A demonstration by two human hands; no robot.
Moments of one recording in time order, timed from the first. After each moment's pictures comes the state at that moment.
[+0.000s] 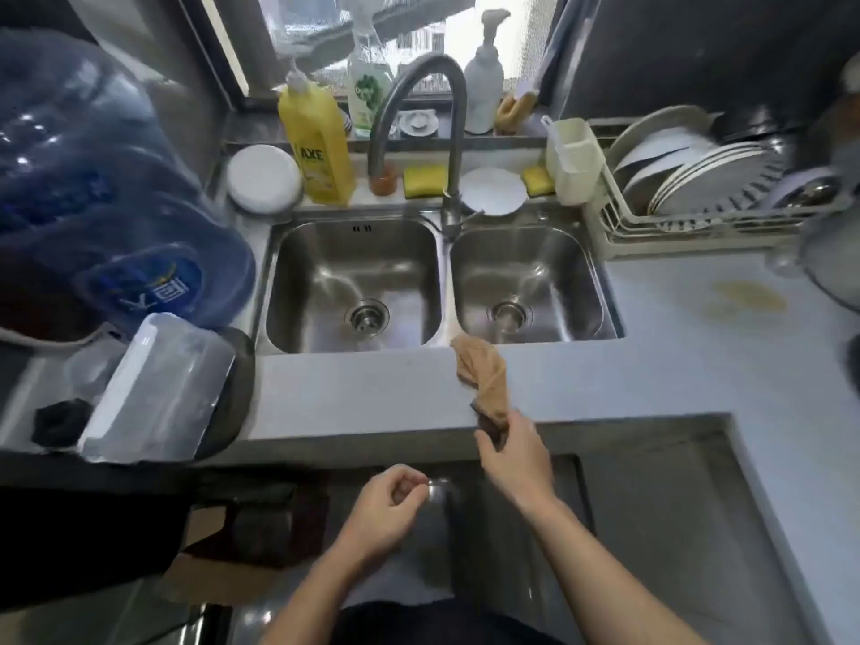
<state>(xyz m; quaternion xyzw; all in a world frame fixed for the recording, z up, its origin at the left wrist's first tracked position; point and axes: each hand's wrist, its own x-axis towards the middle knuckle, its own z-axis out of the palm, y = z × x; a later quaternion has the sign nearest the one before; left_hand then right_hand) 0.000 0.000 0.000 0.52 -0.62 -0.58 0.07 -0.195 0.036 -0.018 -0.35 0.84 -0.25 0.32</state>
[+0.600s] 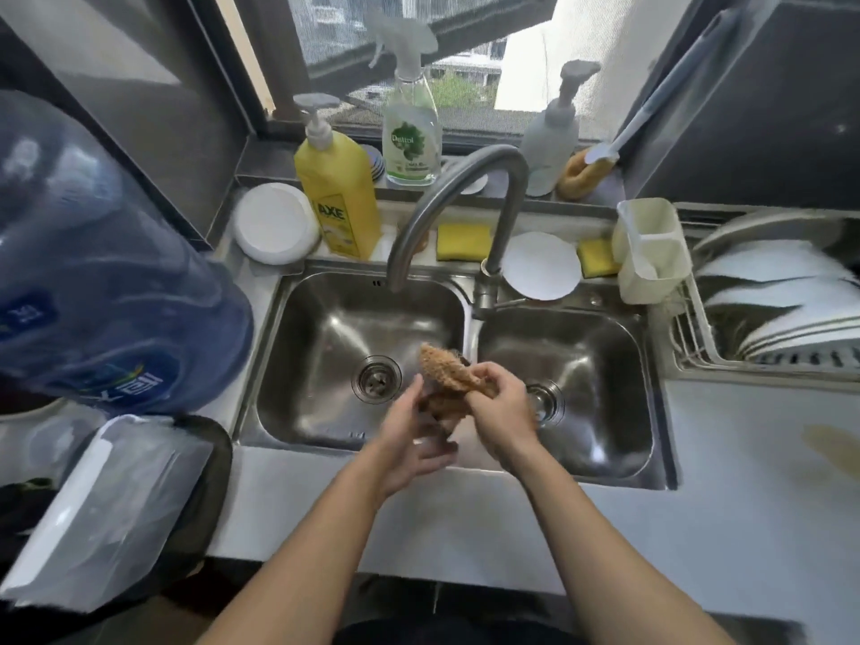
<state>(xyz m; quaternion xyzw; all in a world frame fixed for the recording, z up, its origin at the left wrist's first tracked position) -0.136 -0.244 0.022 0.55 -0.19 -0.80 0.14 -0.271 -0.219 0.015 -0.28 0.71 -0.46 0.46</state>
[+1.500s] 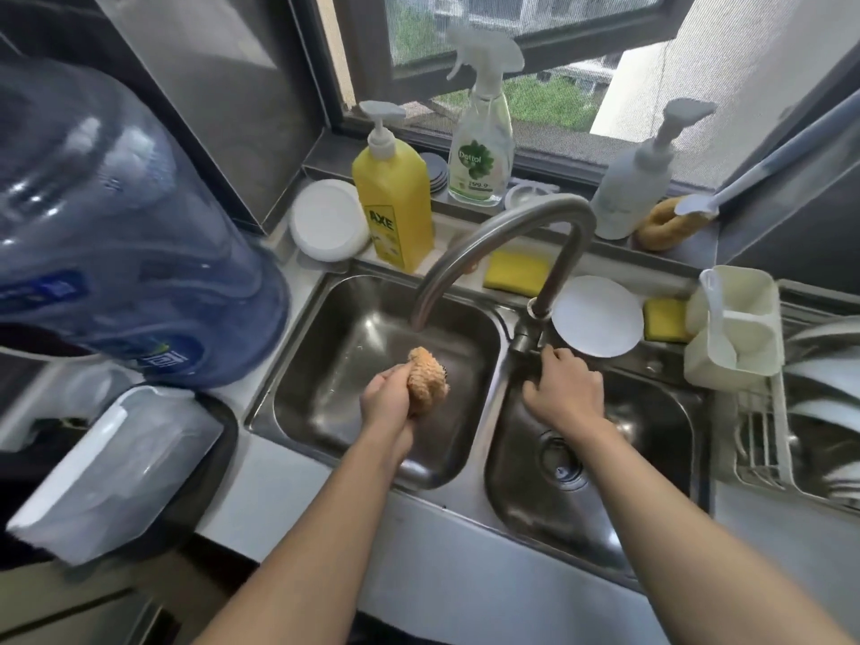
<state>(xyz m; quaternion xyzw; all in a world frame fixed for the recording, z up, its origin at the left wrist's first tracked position) -0.164 -0.319 0.005 0.63 -0.01 -0.62 0.47 -0.378 -0.326 -0.021 -0.62 0.77 0.05 0.14</state>
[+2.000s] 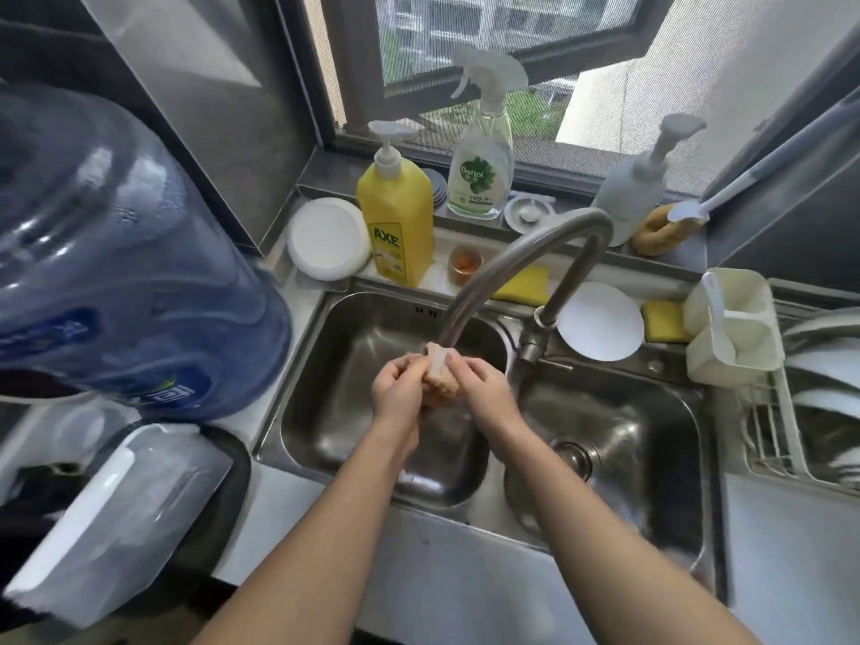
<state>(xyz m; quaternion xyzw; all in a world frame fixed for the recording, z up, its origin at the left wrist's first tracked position) -0.145 -0.344 0.009 0.61 -0.13 -0.64 0.45 -0.252 -0.324 0.018 -0.33 0.68 -0.34 0.55</state>
